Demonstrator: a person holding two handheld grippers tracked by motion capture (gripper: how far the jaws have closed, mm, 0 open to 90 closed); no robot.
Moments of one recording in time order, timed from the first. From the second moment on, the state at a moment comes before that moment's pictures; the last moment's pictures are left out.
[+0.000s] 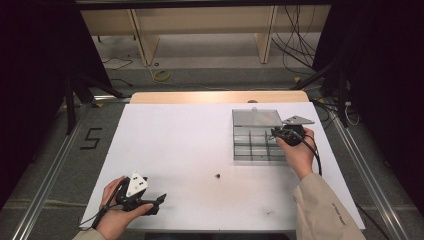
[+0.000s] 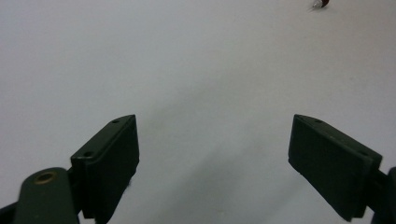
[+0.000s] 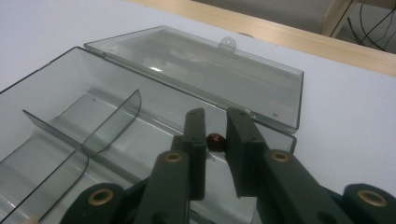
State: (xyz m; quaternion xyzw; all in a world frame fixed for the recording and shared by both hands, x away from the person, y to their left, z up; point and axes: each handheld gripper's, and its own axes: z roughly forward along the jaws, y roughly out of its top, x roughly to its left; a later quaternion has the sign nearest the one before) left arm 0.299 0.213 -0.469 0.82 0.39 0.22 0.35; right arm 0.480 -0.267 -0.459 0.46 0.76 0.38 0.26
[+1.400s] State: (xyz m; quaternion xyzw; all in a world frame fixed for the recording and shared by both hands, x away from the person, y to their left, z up) left arm 0.298 0.212 -0.468 0.82 0.39 0.22 0.35; right arm 0.413 -0.205 -0.437 0.35 0.80 0.46 0.17
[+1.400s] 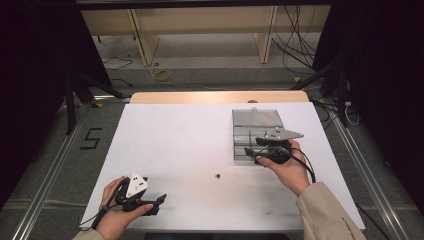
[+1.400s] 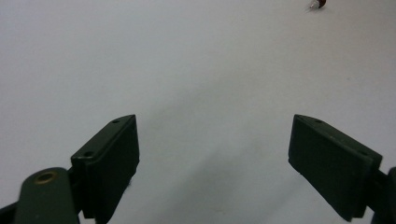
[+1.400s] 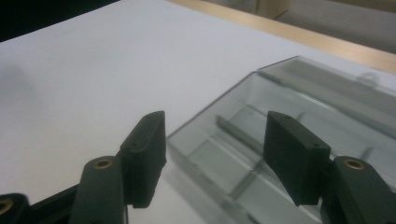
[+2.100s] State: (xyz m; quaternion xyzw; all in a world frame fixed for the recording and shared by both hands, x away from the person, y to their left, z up) left arm 0.298 0.212 -0.468 0.82 0.39 0.22 0.35; right arm 0.398 -0.121 -0.471 0.26 0.87 0.41 0.11
